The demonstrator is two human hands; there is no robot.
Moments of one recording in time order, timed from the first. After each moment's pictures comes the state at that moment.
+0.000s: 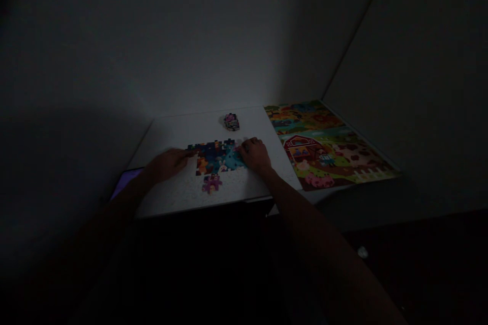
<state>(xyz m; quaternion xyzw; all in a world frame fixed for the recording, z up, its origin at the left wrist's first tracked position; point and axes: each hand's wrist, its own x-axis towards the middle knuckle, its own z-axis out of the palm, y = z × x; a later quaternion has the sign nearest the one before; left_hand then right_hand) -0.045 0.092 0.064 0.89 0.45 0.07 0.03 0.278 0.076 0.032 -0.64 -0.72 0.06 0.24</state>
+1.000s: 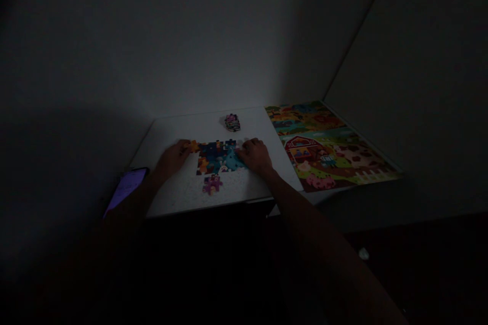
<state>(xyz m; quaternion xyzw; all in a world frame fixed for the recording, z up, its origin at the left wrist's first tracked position) -0.024 0.105 0.053 0.79 0.58 0.21 0.06 0.279 0.075 0.030 -0.64 -0.72 0.06 0.24</state>
